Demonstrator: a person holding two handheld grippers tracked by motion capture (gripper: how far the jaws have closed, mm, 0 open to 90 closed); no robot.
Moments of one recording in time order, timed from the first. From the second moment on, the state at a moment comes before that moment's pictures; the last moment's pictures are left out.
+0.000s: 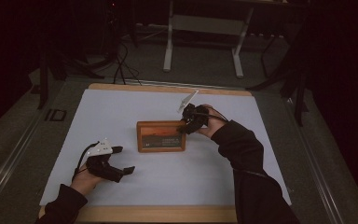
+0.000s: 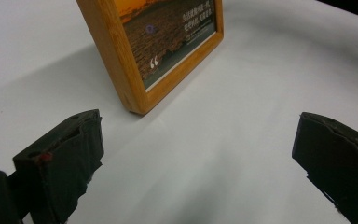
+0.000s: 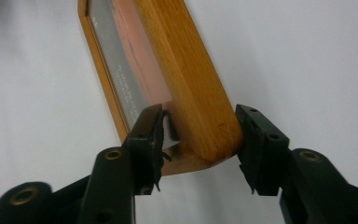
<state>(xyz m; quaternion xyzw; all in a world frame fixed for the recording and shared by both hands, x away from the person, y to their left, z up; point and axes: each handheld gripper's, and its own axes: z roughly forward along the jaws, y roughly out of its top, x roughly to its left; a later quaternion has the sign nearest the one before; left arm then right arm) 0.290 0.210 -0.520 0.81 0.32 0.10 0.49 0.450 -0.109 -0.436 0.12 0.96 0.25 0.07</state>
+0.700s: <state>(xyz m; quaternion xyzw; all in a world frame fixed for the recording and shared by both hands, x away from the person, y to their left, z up) 0.289 0.209 -0.520 0.81 0.31 0.10 0.49 0.441 -0.116 -0.427 0.15 0.95 0.28 0.08</state>
